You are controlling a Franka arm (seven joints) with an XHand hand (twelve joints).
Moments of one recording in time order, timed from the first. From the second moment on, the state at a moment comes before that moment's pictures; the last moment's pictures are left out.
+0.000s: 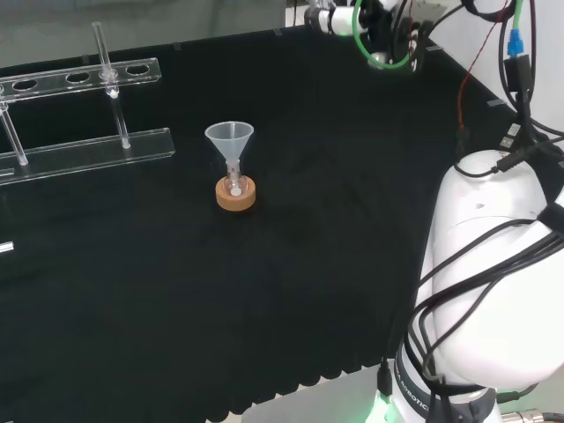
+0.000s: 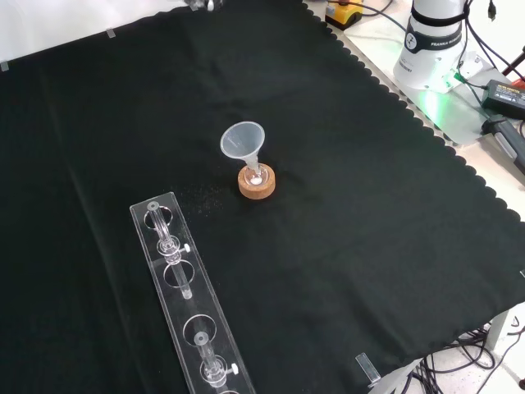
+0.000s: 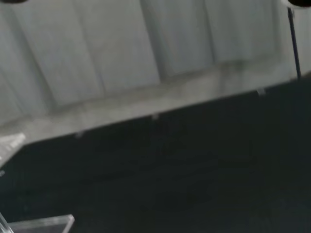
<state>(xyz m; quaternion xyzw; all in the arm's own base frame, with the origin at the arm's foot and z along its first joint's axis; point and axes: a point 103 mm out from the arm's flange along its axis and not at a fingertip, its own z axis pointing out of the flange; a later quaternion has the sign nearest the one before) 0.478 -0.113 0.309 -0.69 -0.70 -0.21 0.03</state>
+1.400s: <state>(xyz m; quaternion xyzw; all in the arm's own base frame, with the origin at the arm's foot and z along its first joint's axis) 0.499 -0.194 0.171 -0.73 -0.67 -0.12 0.08</state>
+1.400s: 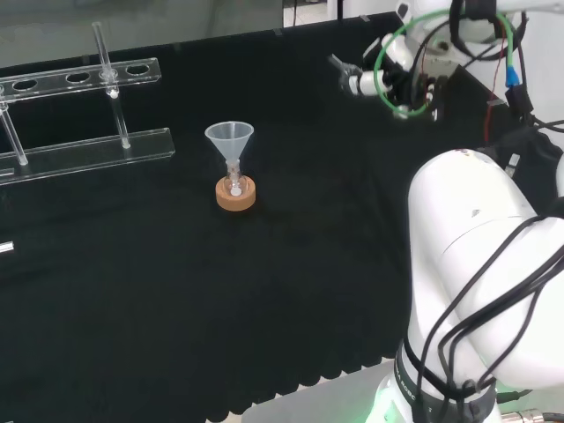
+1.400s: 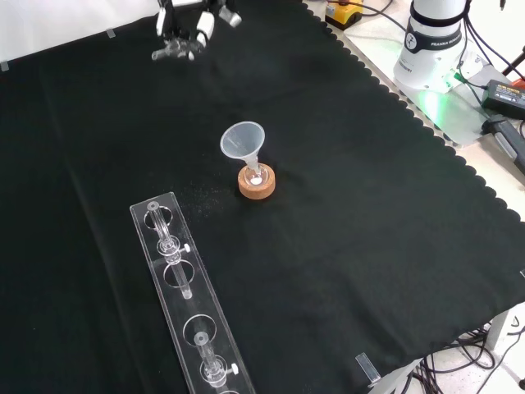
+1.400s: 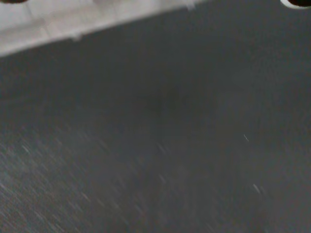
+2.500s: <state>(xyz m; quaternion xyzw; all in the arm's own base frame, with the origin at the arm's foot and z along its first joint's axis) 0.497 -0.203 0.046 -0.73 -0.68 0.01 0.08</state>
